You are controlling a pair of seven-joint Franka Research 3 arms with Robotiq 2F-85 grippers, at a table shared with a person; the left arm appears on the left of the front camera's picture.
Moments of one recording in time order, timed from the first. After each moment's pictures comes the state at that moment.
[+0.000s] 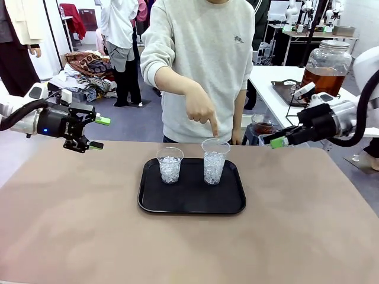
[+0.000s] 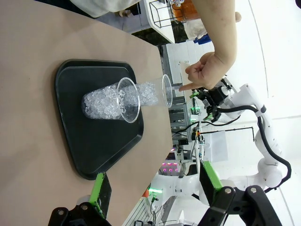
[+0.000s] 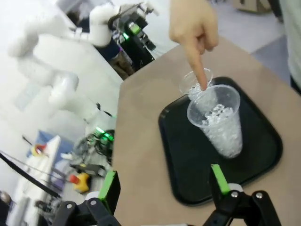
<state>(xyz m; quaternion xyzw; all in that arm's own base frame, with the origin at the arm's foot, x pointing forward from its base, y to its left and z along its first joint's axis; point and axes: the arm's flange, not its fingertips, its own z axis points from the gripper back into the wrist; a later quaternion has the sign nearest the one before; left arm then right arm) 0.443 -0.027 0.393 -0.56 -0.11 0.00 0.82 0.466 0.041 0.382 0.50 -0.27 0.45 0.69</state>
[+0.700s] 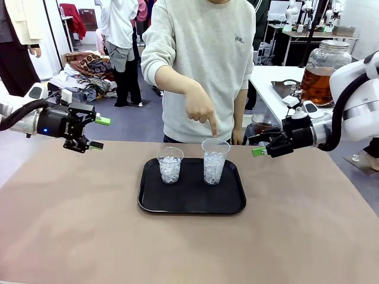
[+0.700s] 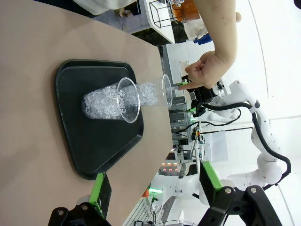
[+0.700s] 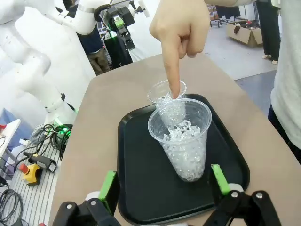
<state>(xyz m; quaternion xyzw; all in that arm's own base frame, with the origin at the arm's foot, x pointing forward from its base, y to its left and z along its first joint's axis) 0.443 -0.027 0.394 -0.56 -0.11 0.00 0.82 0.487 0.066 0.343 0.44 -0.37 0.49 0.66</state>
